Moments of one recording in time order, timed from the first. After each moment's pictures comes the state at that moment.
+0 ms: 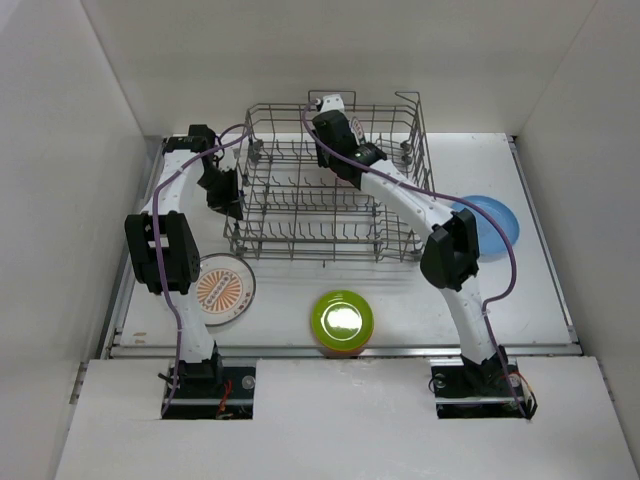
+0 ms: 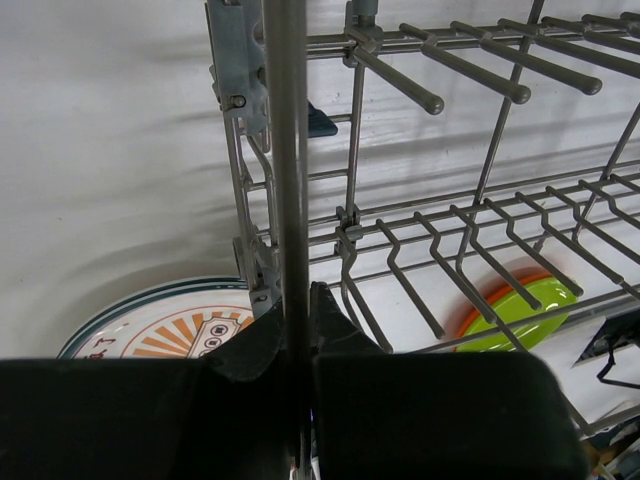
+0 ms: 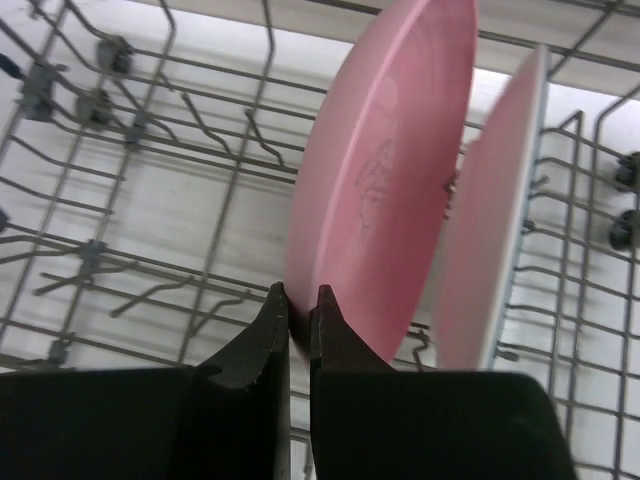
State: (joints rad) left arm 0.01 1.97 1.77 -1.18 0.33 -0.05; right arm 0.66 2.27 2.24 -0.51 0.46 0.20
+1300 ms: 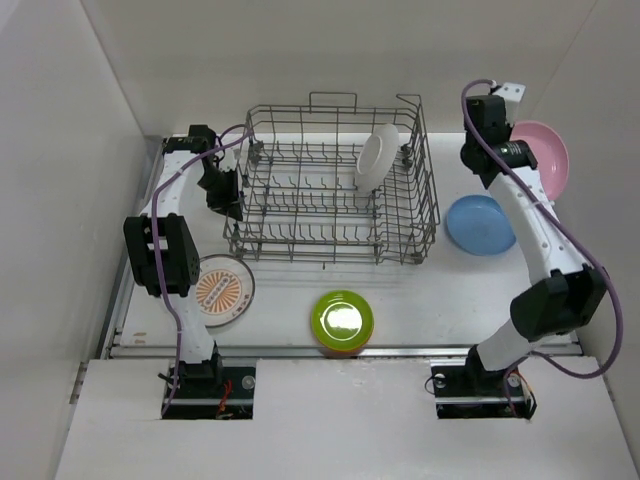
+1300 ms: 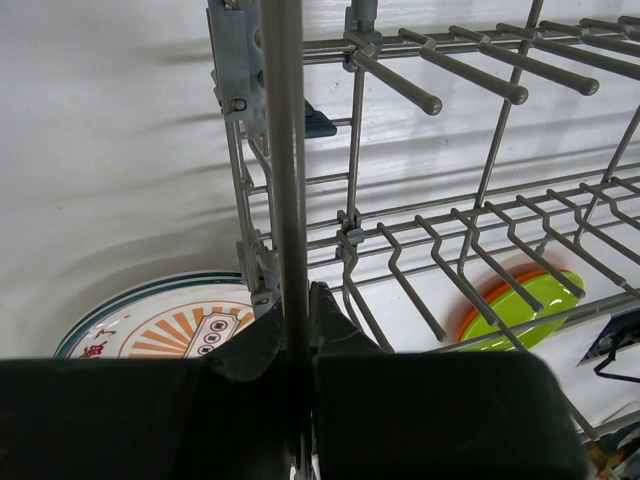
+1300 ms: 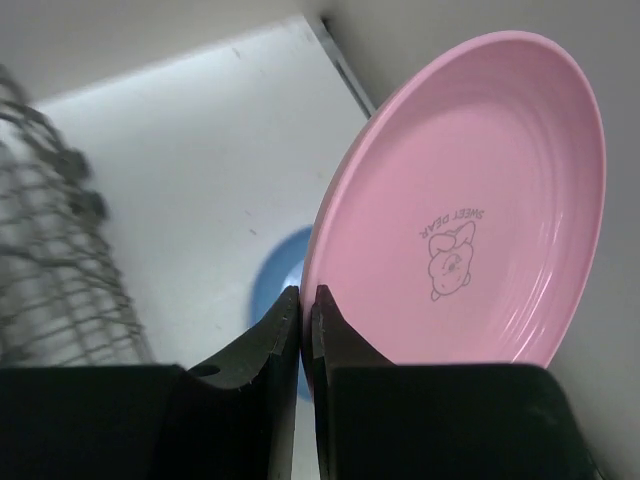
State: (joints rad) left arm 0.00 1.94 1.76 -1.18 0.32 -0.05; right arm 0.26 1.56 1.73 -0.68 0.77 0.19
